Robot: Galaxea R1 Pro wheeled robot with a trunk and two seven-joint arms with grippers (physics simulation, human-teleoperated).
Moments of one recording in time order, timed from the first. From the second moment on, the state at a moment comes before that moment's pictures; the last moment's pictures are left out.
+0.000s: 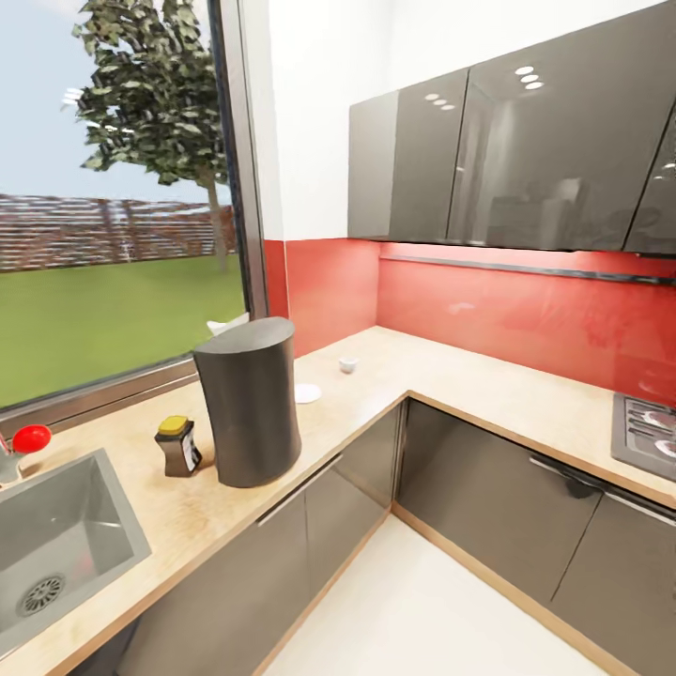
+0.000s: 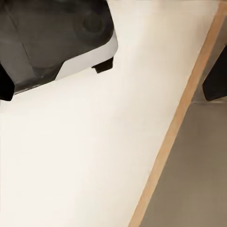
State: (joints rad) left arm -0.22 -0.05 -0.46 0.00 0.07 -0.29 0.11; right arm 0.00 -0.04 0.00 -0.27 -0.01 -0.03 0.03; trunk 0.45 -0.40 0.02
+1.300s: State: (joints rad) left arm -0.10 -0.03 -0.37 0.02 0.10 -0.07 0.21; right arm 0.00 -0.04 -0.02 -0.30 -0.01 -0.03 0.03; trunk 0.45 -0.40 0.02
